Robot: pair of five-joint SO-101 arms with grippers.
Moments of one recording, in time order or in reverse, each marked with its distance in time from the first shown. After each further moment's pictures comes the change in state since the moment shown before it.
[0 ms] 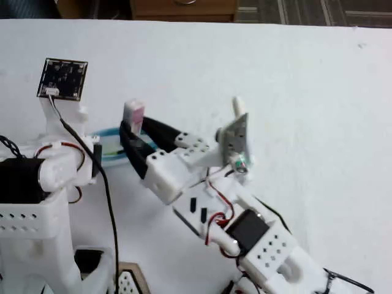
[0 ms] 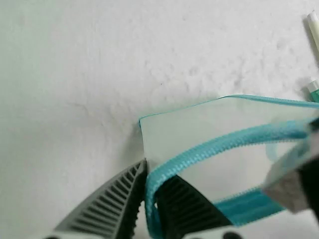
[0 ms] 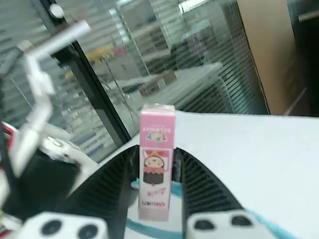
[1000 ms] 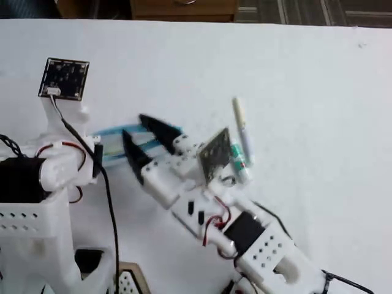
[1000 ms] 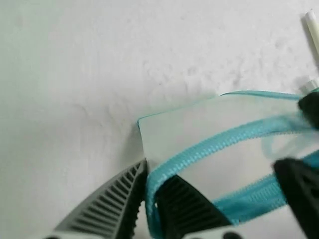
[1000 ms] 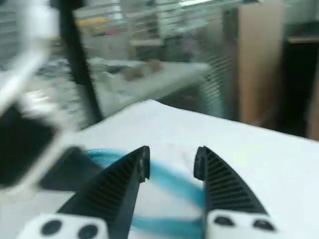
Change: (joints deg) left arm 0.2 0.0 0.0 0.0 0.0; right arm 4.0 2.1 0.4 0.5 12.4
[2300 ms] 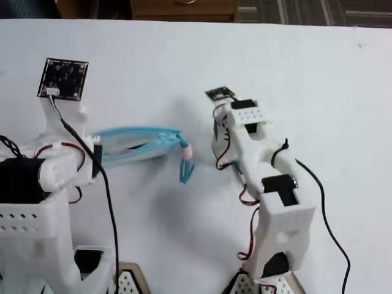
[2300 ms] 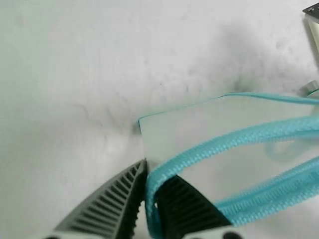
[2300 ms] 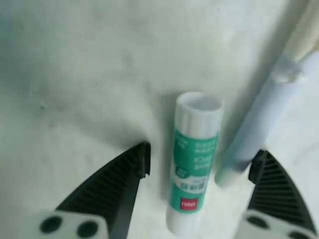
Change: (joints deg) left arm -0.1 0.0 0.0 0.0 0.0; right arm 33.2 80.3 -51.2 61.2 24.5
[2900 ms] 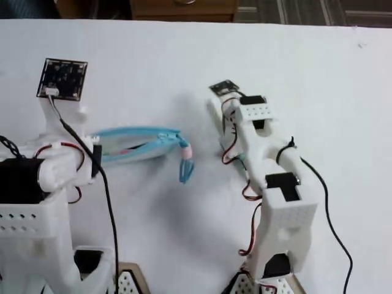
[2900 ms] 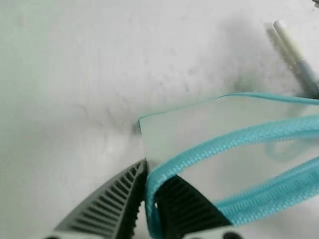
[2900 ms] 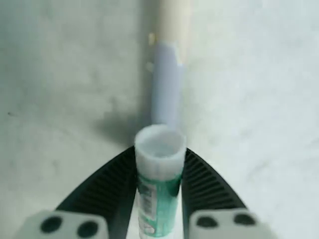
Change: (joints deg) left arm 0.0 0.0 0.0 0.0 0.0; right arm 1.2 3.9 -4.6 -0.7 7.9
